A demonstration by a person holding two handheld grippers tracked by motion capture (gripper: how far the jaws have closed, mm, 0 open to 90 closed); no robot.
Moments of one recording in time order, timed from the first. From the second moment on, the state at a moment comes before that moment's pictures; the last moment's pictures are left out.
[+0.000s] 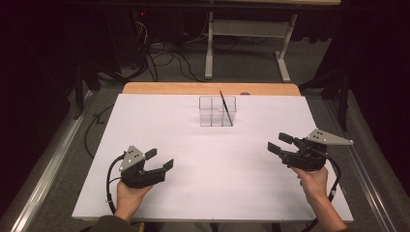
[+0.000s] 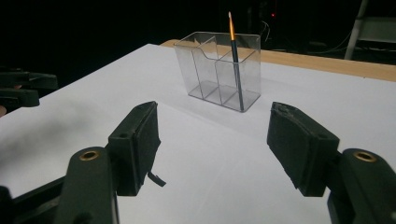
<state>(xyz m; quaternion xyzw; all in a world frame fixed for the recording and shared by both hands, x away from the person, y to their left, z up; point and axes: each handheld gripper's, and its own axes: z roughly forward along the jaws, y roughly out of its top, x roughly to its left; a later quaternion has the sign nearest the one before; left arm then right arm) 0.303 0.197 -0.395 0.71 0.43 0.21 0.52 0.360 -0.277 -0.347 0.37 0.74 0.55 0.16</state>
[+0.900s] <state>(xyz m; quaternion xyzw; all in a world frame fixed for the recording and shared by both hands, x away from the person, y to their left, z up) 0.303 0.197 -0.395 0.71 0.43 0.21 0.52 0.354 -0.273 -0.362 0.37 0.74 0.54 0.15</state>
